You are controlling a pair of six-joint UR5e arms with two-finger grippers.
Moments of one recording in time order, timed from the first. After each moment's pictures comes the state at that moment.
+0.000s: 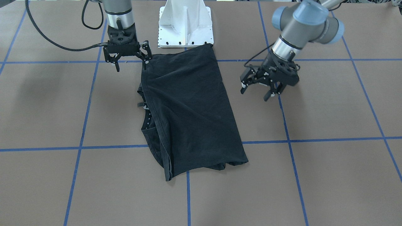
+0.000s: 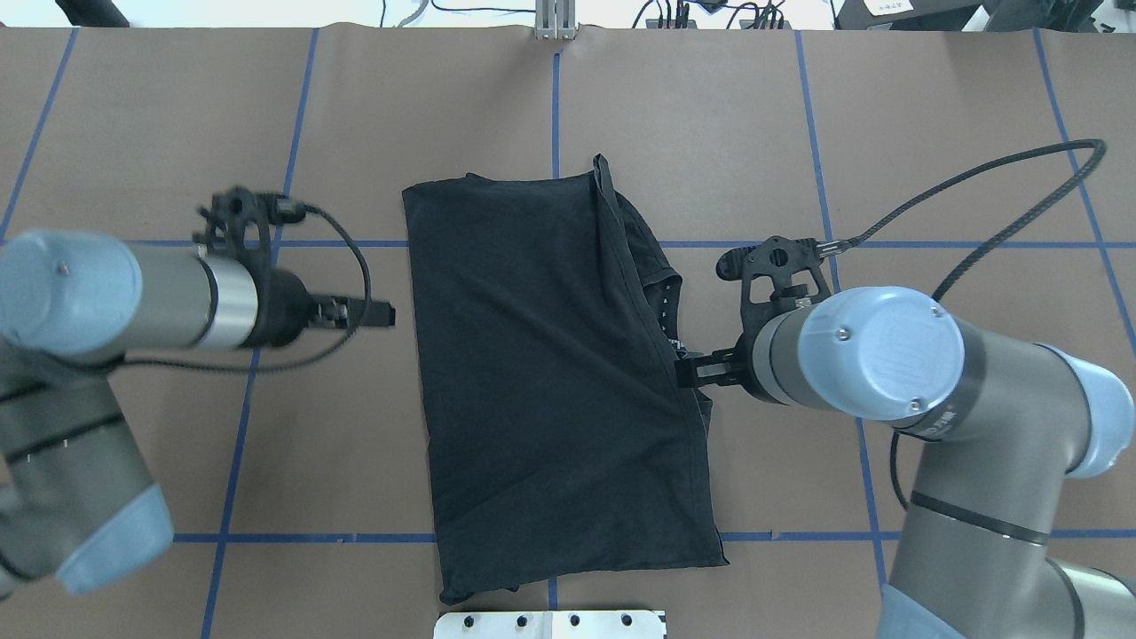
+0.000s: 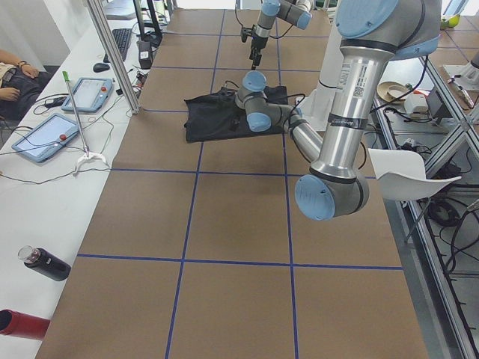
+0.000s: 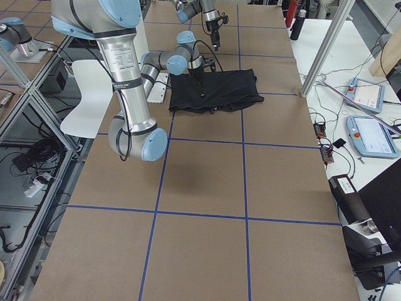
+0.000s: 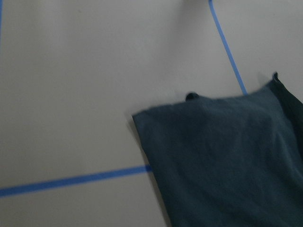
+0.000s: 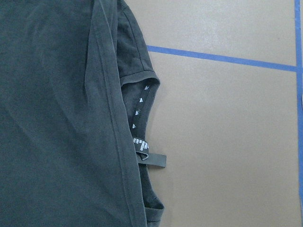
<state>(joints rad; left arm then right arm) -0.55 -1.79 -2.01 -2.08 -1.78 -1.21 0.44 -1.25 2.17 -1.68 1.62 1.13</state>
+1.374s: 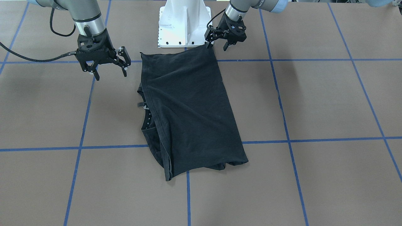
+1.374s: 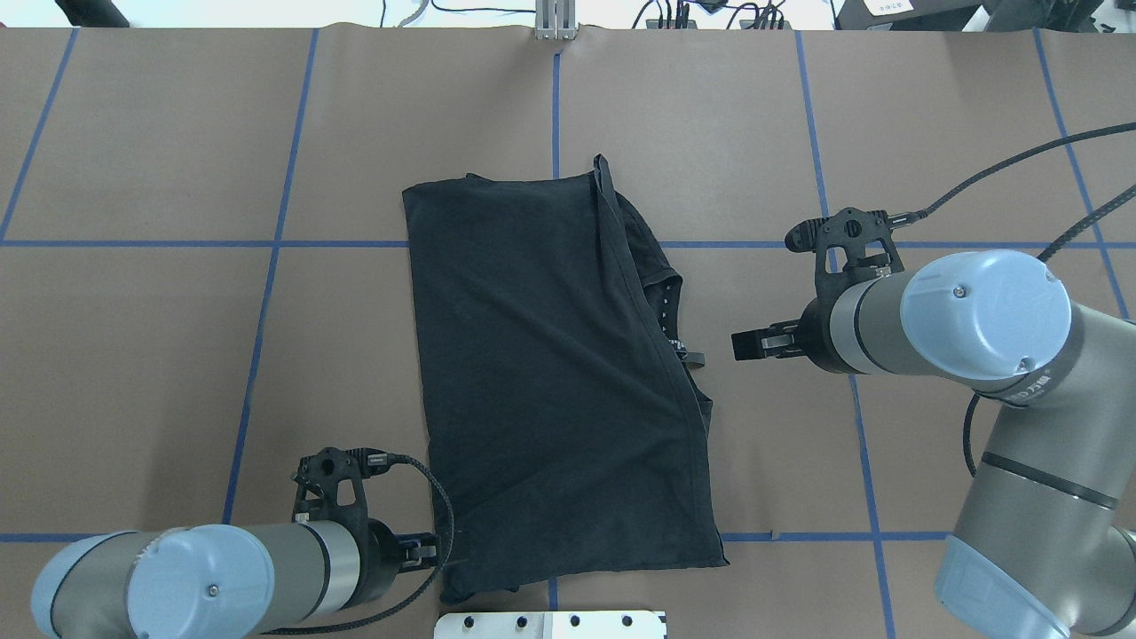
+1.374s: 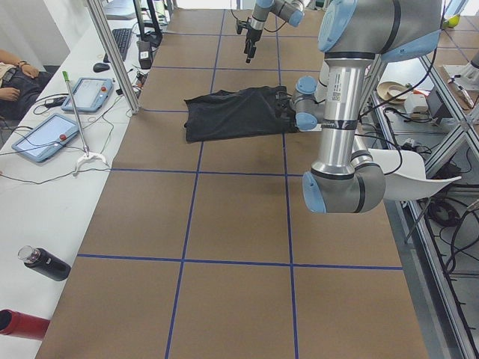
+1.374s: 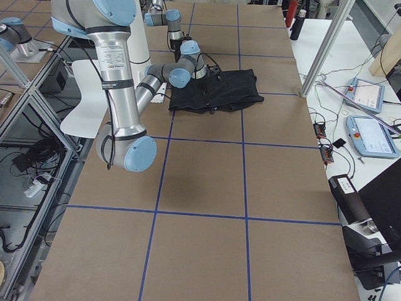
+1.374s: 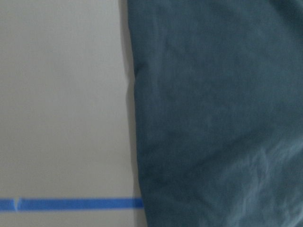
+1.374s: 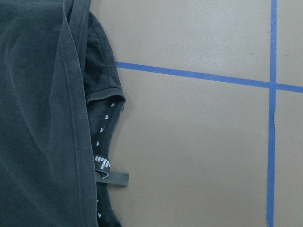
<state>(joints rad) -0.08 -1.77 -2.03 -2.02 -1.56 -1.62 0.54 -1.36 2.17 -1.53 1.68 1.06</state>
